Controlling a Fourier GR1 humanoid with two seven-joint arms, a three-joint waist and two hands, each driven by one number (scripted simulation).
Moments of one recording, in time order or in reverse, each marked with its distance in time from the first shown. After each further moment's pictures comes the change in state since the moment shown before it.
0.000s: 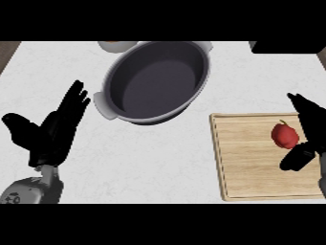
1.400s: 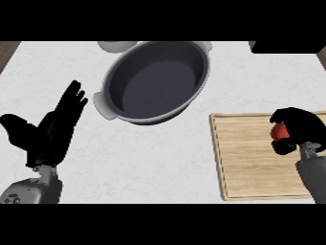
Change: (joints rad) left arm 0.006 -0.047 0.056 -0.006 -0.049 -0.052 0.007; right arm -0.050 0.122 -0.067 0.369 0.252 -0.042 -0.305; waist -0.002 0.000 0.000
